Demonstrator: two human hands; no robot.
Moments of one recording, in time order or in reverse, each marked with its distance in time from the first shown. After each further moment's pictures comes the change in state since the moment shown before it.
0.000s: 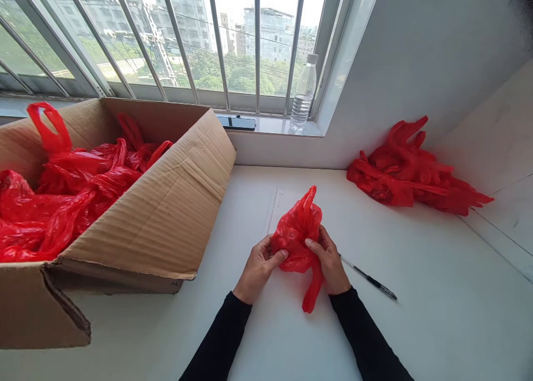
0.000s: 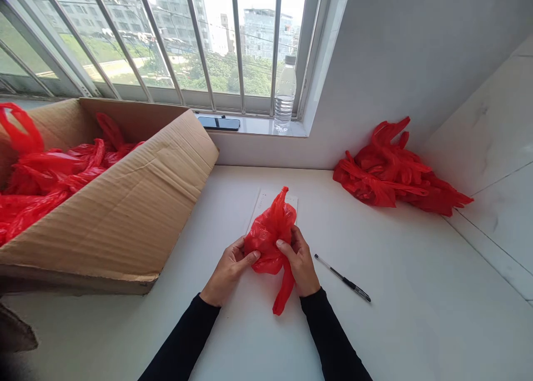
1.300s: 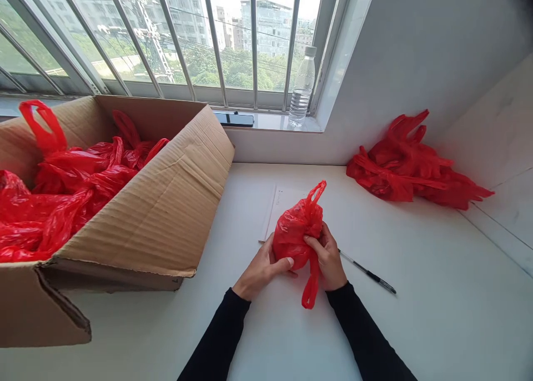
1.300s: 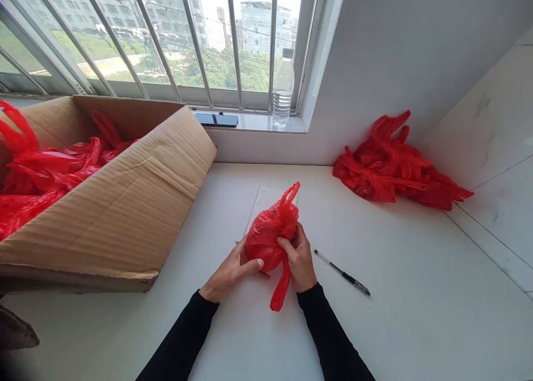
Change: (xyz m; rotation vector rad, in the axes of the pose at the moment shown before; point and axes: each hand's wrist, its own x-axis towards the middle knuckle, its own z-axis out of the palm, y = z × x) left_hand -0.006 0.009 0.008 0.070 -0.079 -0.122; right_hand 0.002 0.012 -0.002 0.036 0.107 -0.032
